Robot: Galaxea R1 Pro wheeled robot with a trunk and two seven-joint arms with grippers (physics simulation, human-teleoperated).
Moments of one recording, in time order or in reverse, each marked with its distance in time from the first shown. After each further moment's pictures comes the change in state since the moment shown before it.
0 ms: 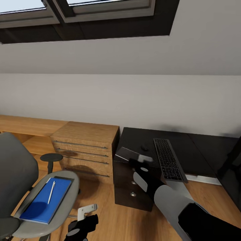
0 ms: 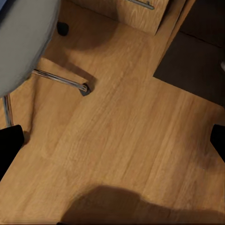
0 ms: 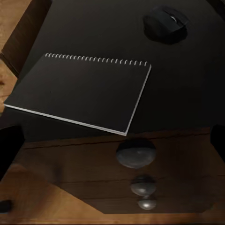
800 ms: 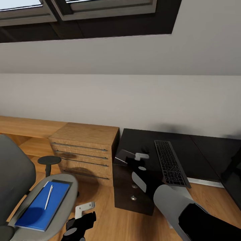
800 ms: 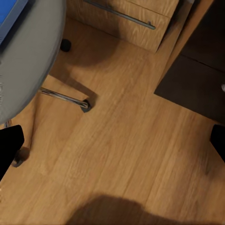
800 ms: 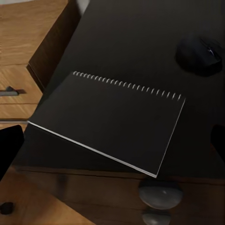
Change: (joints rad) left arm -0.003 0.024 0.001 -0.017 0.012 -0.028 0.001; right arm 0.001 0.000 0.042 -0.039 0.060 0.017 0.040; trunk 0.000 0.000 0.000
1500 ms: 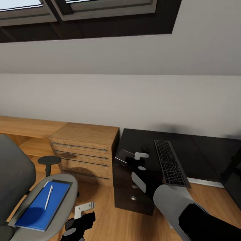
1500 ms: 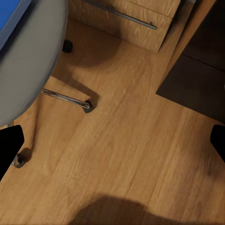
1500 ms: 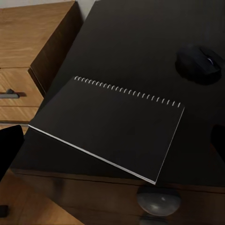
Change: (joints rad) left arm 0.000 0.010 -0.003 0.000 0.001 0.000 0.001; right arm 0.001 0.000 0.009 -0.009 0.024 -0.005 -0.010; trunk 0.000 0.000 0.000
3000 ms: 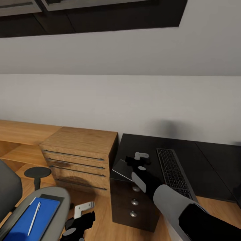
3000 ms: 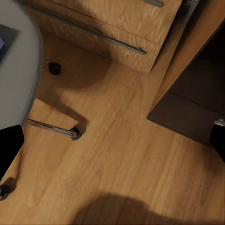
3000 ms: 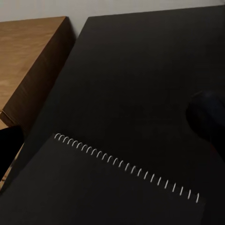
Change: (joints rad) left arm 0.000 0.002 0.001 -0.004 0.000 -0.001 -0.005; right arm 0.000 0.000 -0.005 0.002 0.001 0.000 0.001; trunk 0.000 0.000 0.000
